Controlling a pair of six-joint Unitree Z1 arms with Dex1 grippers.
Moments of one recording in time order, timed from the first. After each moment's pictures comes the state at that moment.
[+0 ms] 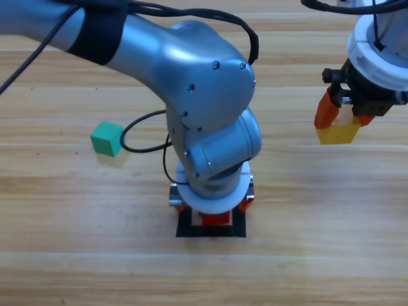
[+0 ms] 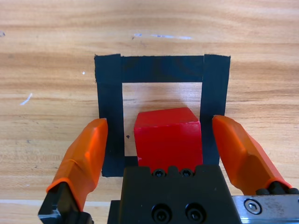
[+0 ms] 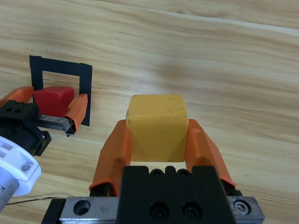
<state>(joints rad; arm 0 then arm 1) -1.02 2.23 -1.57 0.73 0.34 -1.09 0.73 1.93 -1.60 0.97 -0.03 0.59</state>
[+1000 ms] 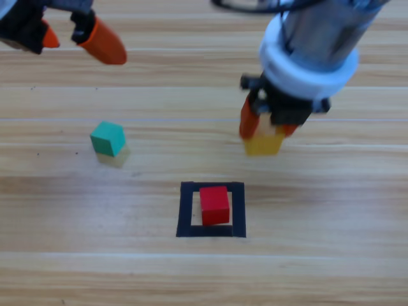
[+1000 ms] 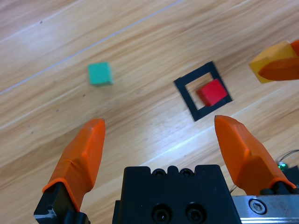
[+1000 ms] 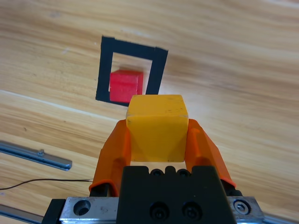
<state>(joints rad) -0.70 1.50 -1.48 0.91 0.12 -0.28 0.94 2.08 -1.89 1.11 -0.03 0.74</state>
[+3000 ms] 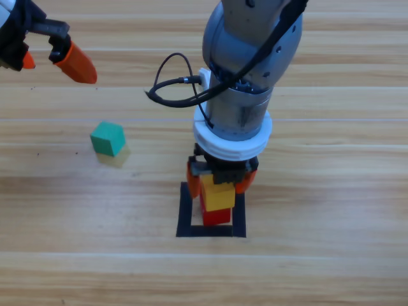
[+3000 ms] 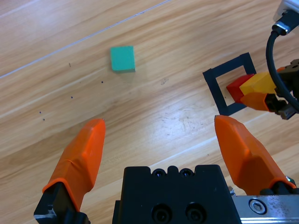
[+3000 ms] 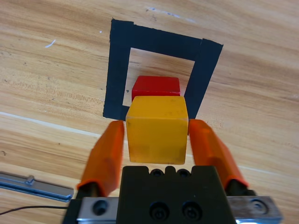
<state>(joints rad) -0.52 1.55 -1.42 0.90 0.04 -0.19 0.99 2.37 -2.06 1.13 0.03 0.79</state>
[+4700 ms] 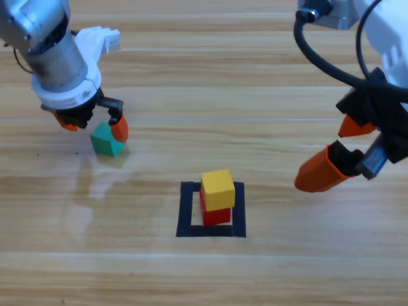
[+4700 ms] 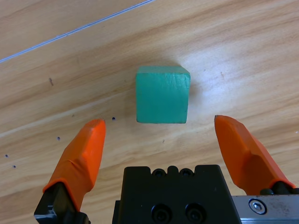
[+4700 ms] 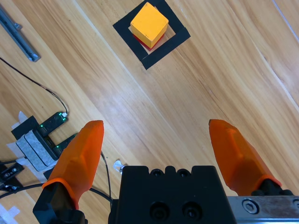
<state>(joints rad) -0.39 2.05 -1.45 0.72 0.04 -0.15 1.02 1.64 -1.40 0.86 -0.01 0.08</state>
